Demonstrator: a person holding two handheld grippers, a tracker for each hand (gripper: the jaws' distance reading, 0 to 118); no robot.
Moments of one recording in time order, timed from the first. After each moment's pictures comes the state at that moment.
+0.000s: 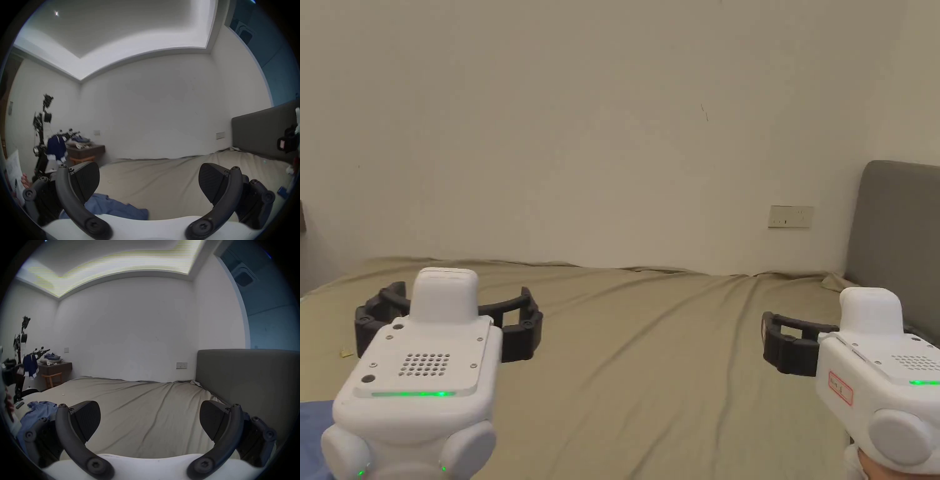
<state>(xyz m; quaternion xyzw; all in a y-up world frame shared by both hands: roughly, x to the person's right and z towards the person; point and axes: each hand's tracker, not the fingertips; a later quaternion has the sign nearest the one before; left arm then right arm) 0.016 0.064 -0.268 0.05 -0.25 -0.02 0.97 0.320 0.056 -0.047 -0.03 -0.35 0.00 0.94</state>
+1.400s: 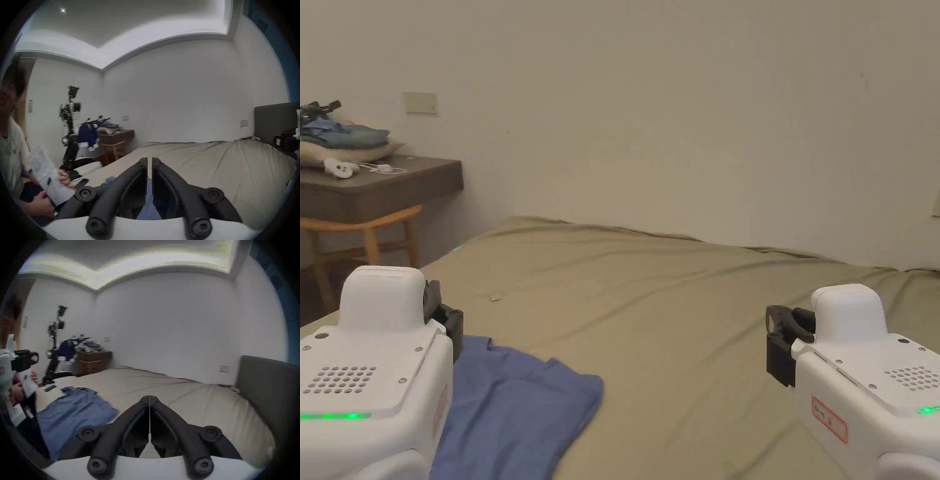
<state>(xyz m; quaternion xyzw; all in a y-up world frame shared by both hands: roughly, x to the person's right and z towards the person) -0.161 0.064 -0.250 -0.01 -0.09 -0.05 0.99 0.175 0.053 -0.148 -0.07 -0.11 0.03 0.99</state>
